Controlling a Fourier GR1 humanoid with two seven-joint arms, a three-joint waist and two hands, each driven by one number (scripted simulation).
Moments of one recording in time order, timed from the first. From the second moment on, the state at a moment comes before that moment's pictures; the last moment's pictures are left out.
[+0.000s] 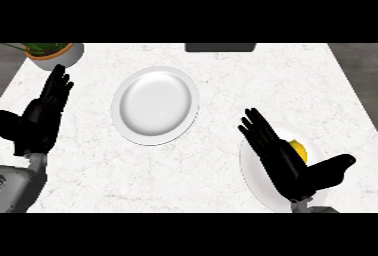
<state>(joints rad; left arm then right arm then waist) -0.25 0.53 -0.19 -1.47 0.32 0.33 0.02 -0.03 -0.19 0.33 -1.70 -0.46 -0.02 0.11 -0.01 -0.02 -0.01</state>
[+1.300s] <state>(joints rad) -0.02 0.33 -0.31 -1.41 0.37 0.25 0.14 0.07 -0.75 -0.23 -1.50 -0.04 -0.09 -0.13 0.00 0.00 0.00</state>
